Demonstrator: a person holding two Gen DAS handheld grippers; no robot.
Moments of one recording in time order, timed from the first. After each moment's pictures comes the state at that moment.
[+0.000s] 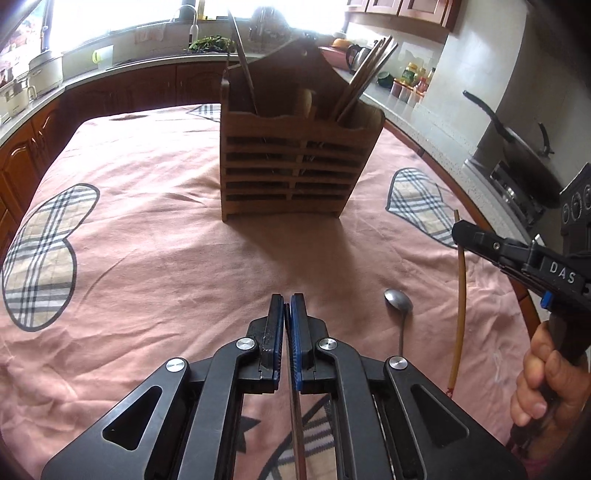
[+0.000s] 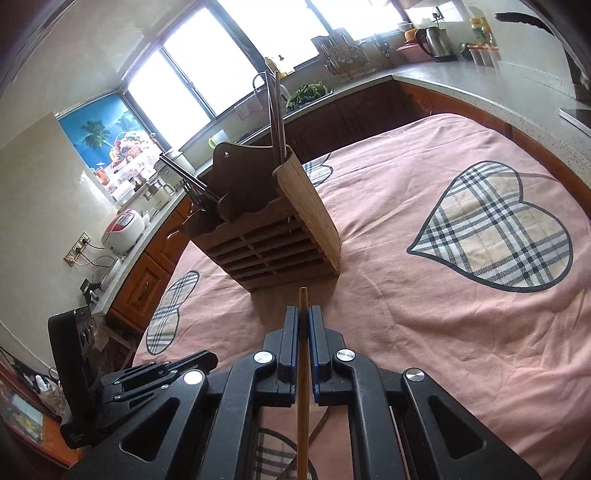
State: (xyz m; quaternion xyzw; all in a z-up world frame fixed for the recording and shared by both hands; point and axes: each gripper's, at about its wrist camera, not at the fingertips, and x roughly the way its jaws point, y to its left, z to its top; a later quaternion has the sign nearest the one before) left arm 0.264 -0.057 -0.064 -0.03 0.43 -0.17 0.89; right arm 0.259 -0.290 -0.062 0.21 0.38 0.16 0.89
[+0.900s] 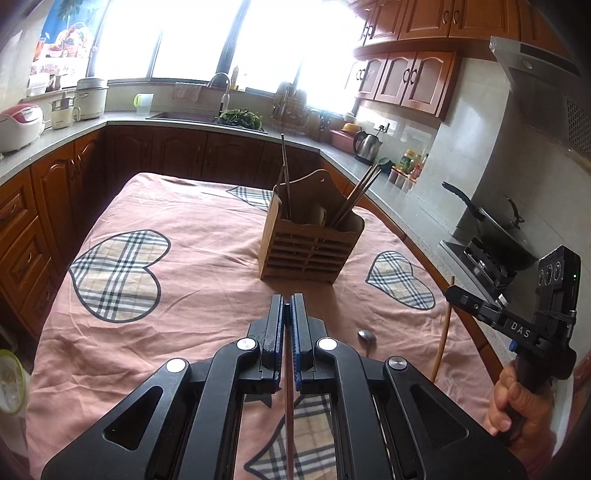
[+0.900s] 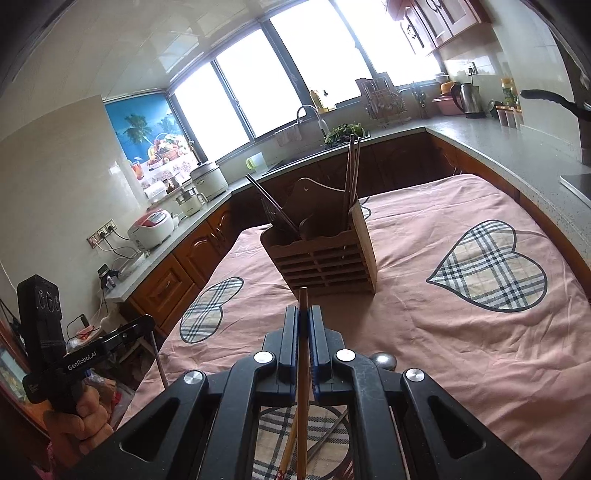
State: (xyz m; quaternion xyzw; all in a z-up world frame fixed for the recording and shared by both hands) left arm 0.168 0.015 0.016 -0.10 0.30 -0.14 0.94; right arm 0.179 -0.266 -0.004 0.15 0.30 0.19 0.92
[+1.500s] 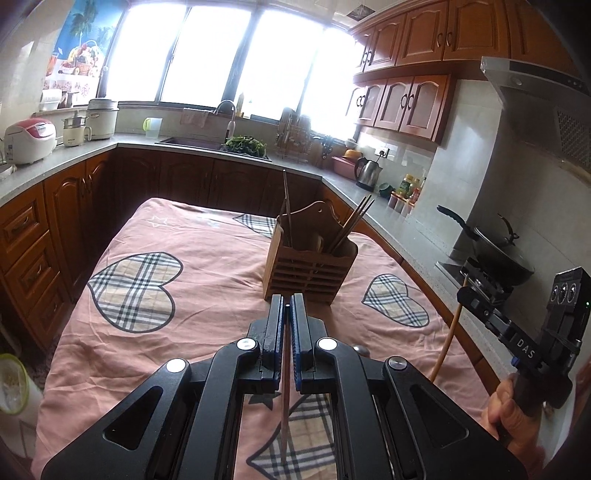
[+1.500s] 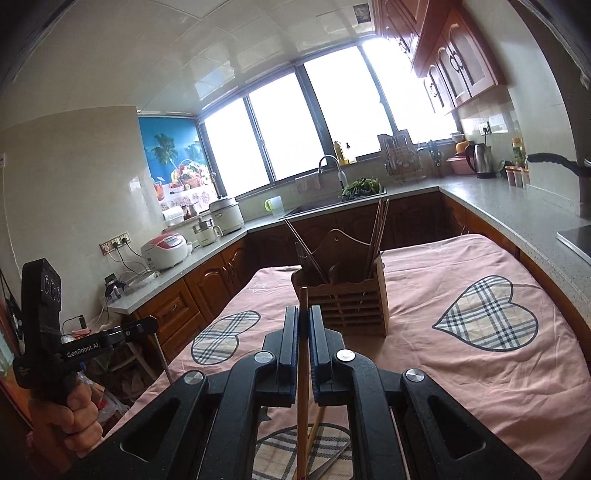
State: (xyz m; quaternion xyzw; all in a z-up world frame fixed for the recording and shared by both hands) left arm 0.133 0.024 0.040 -0.10 0.24 -0.13 0.96; right arm 0.129 -0.247 0.023 0.12 0.18 0.20 0.96
